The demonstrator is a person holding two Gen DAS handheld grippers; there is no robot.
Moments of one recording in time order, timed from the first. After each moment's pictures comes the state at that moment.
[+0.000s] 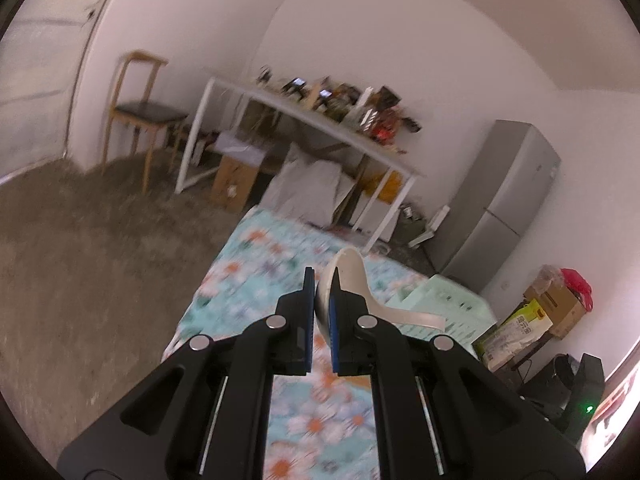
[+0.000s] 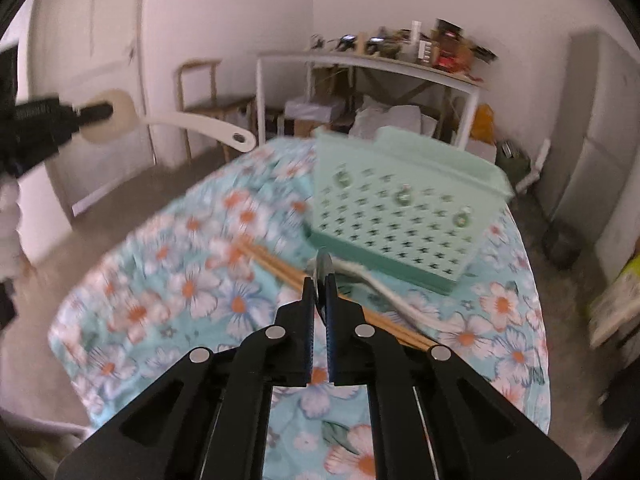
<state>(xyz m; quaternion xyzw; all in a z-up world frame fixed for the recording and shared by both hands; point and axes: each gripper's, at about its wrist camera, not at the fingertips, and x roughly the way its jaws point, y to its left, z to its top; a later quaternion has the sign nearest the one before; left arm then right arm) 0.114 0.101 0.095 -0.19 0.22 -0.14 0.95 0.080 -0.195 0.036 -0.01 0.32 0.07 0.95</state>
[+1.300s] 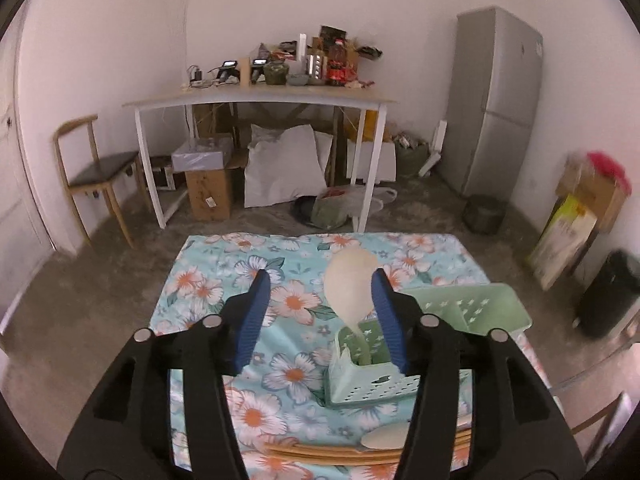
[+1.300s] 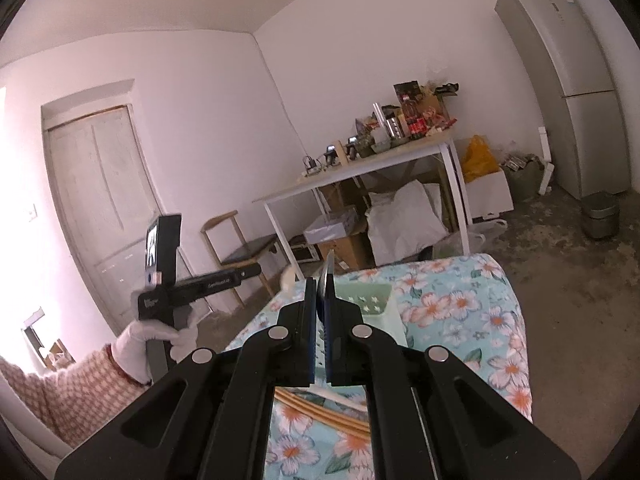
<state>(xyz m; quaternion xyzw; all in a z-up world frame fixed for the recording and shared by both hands) 0.237 -0.085 0.120 0.00 0.28 -0.15 0.95 0.049 -0.351 0.113 0.18 0.13 0.15 0.96</state>
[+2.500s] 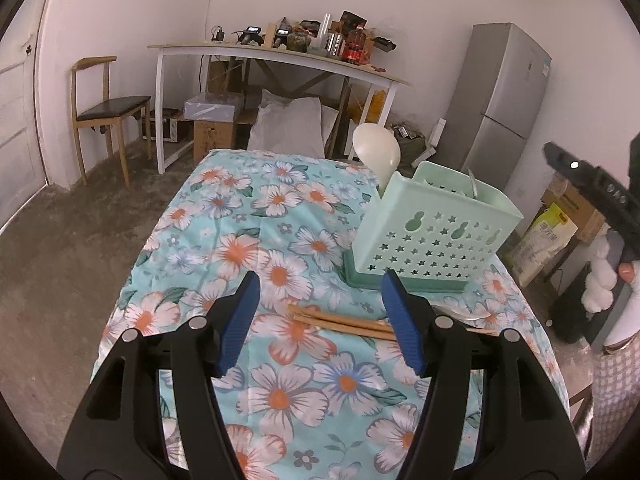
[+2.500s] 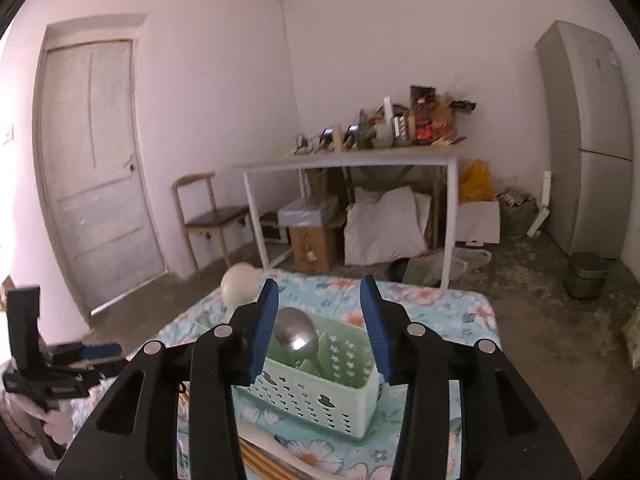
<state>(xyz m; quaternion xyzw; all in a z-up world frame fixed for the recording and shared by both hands) 0.138 -0.005 0.033 -0.07 0.32 -0.17 0.93 0.138 -0.320 0.108 0.06 0.15 0.10 0.98</state>
